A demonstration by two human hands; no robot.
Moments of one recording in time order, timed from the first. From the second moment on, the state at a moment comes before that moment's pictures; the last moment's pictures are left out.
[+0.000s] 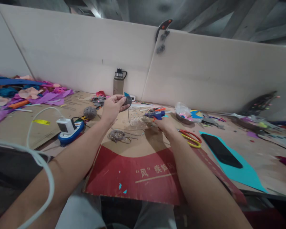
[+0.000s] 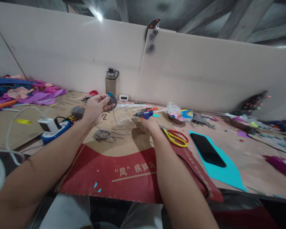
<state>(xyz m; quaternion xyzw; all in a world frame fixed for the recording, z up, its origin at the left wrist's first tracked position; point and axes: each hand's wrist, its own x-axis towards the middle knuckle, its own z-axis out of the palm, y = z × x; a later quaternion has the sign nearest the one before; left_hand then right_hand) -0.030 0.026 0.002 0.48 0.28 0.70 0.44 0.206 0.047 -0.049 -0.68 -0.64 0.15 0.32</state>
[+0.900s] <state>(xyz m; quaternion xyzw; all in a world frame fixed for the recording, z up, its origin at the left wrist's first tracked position) -0.030 0.033 -0.005 0.47 0.37 0.71 0.37 0.144 -0.013 -0.013 -0.34 -0.71 0.29 0.54</state>
